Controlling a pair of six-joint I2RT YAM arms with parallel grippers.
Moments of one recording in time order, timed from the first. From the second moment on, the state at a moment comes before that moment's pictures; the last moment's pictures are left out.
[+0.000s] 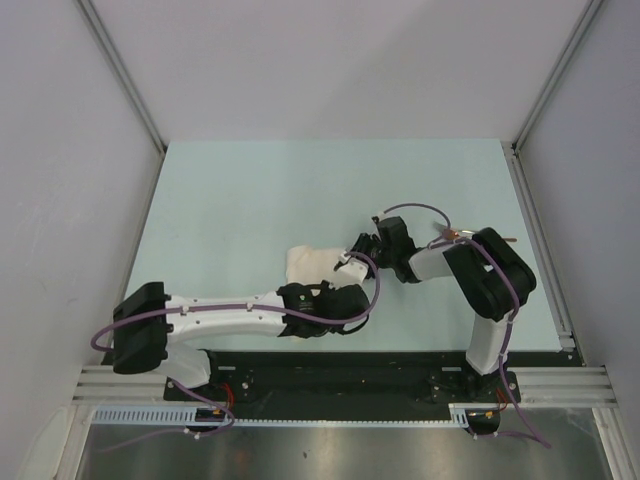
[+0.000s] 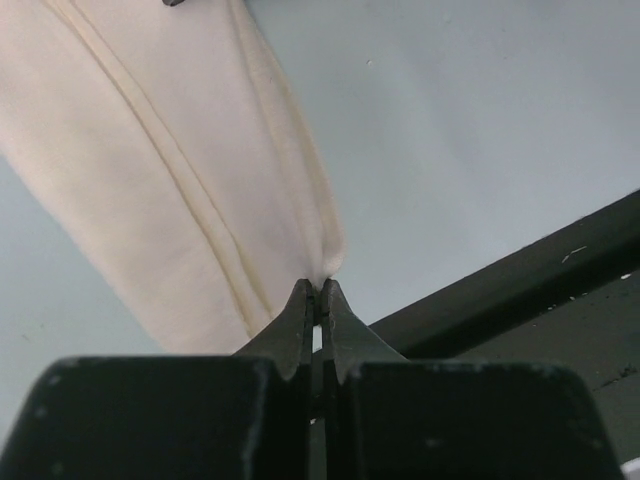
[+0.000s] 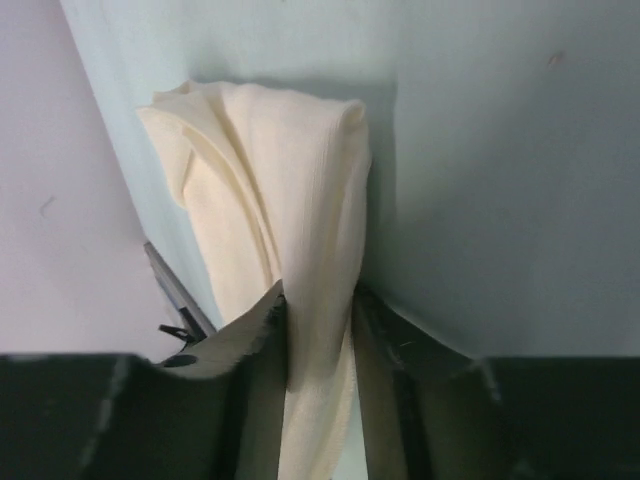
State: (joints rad) left arm -1.30 1.47 1.03 -0.62 -0.48 -0.68; right arm 0.54 1.86 0.79 0.40 -0.48 1.01
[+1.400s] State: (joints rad) left arm -0.62 1.43 0.73 -0.19 -0.02 -0.72; right arm 0.68 1.81 1.16 -0.23 -0.15 0.87
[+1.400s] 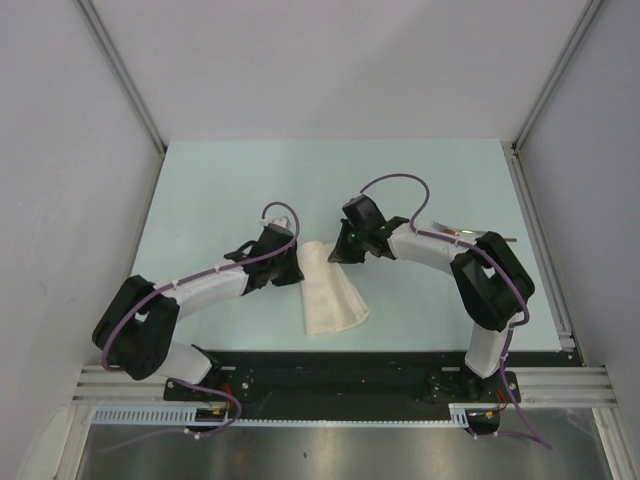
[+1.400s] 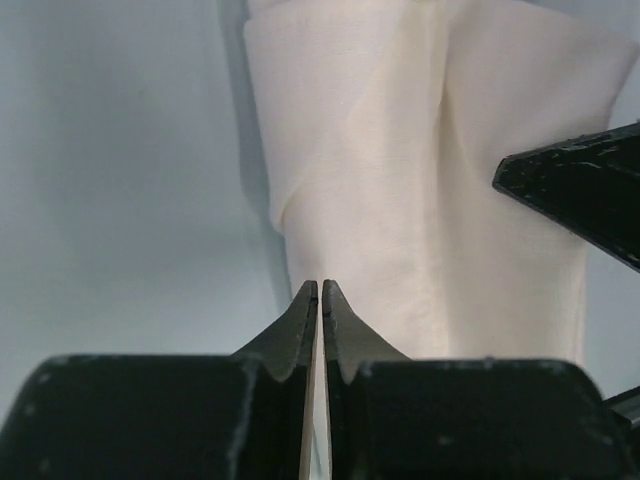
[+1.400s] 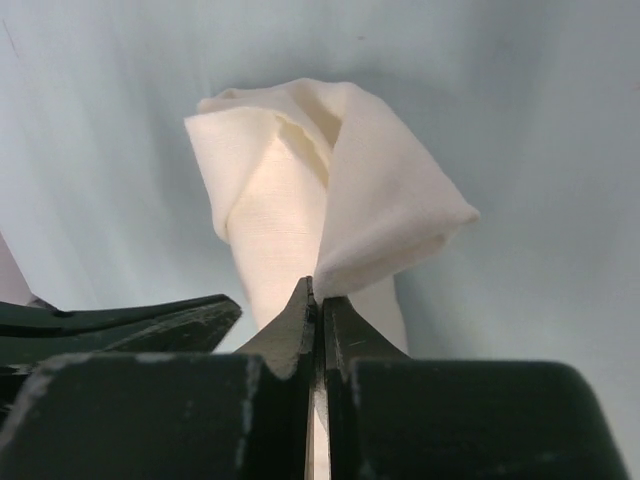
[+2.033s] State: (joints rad) left arm -0.62 1.47 0.63 -0.07 0.01 -0.77; right arm 0.82 1.97 1.36 -0.40 0.03 1.26
